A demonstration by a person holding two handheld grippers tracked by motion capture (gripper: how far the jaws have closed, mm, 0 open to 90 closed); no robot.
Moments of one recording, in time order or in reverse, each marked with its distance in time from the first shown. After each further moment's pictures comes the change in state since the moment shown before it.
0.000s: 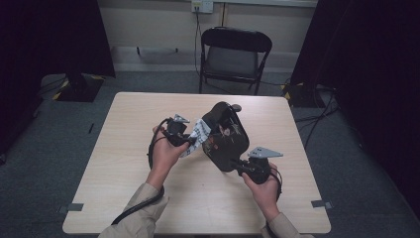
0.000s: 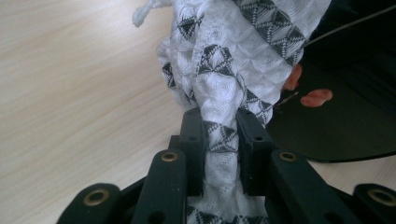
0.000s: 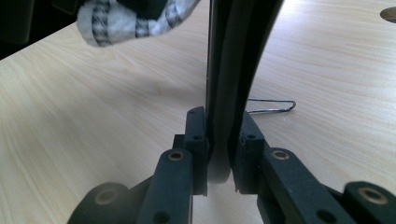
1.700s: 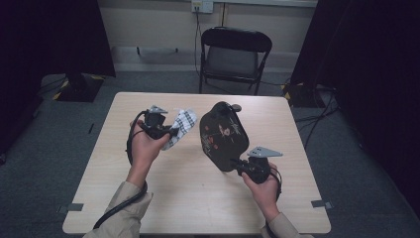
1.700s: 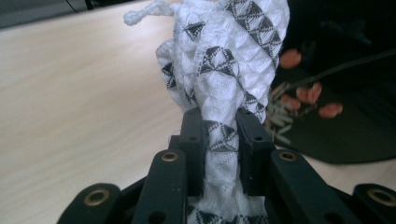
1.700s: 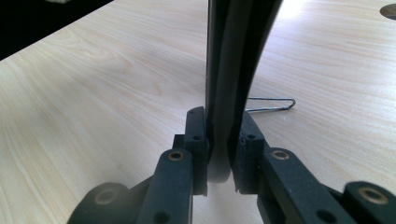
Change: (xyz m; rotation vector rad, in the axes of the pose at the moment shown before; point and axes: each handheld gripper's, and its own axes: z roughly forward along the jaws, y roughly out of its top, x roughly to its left) left arm 0.029 0.016 -0.066 -0.098 0.075 -0.058; right arm 0.000 0.001 0.001 0.007 -0.003 0.011
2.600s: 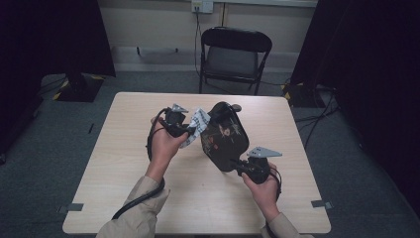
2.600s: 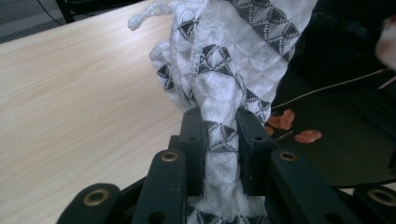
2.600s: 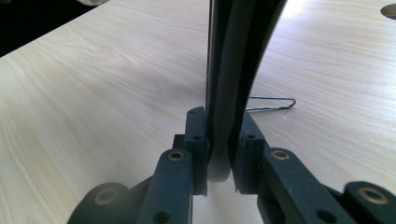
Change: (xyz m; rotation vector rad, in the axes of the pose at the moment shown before) left arm -0.031 0.007 0.044 0.046 -0.037 0.071; right arm 0.001 0.000 0.000 0.006 -0.003 -0.010
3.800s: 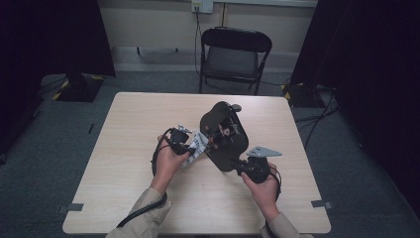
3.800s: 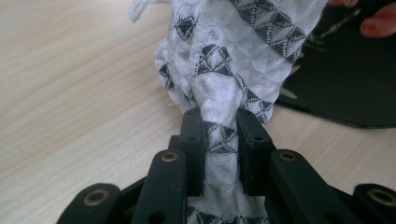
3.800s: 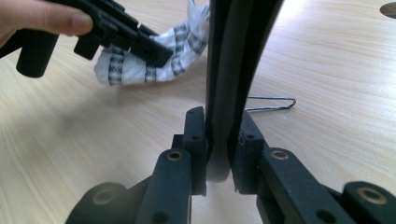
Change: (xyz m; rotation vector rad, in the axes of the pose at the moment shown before) left arm -0.004 -0.058 0.047 0.169 -0.016 0.001; right arm 0.001 0.001 0.000 0.004 -0.004 0.013
